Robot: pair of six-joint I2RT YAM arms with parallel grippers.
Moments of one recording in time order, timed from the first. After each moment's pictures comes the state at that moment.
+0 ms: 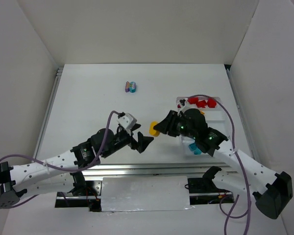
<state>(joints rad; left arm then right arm) -1.07 0.91 0.62 0.21 -0.12 -0.23 0.72 0.89 0.71 -0.21 -0.19 0.90</state>
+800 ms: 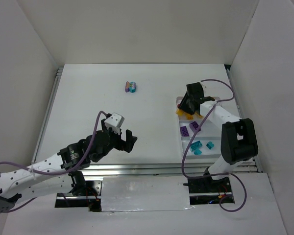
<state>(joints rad) -1.07 0.77 0.69 -0.28 -0.45 -0.38 0.22 1.60 1.05 -0.33 0.13 0.69</state>
